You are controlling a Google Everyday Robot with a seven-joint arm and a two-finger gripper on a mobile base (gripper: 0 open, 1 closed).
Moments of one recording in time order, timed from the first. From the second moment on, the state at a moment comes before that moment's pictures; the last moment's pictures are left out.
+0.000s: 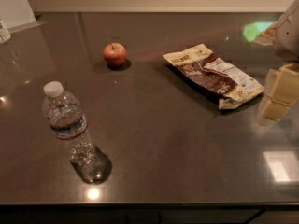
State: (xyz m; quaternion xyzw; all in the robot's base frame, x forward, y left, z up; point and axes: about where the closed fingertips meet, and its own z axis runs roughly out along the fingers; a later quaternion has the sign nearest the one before) arm 0.438 -0.217 0.976 -0.60 0.78 -0.03 0.16
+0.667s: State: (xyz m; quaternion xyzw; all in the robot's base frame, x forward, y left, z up) arm 0.449 -0.217 0.964 -0.59 0.79 -0.04 0.16
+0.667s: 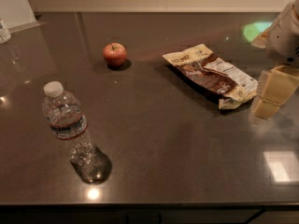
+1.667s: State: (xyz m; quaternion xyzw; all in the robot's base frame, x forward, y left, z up) arm 0.529 -0.246 0.900 -0.47 0.85 -0.01 0.22
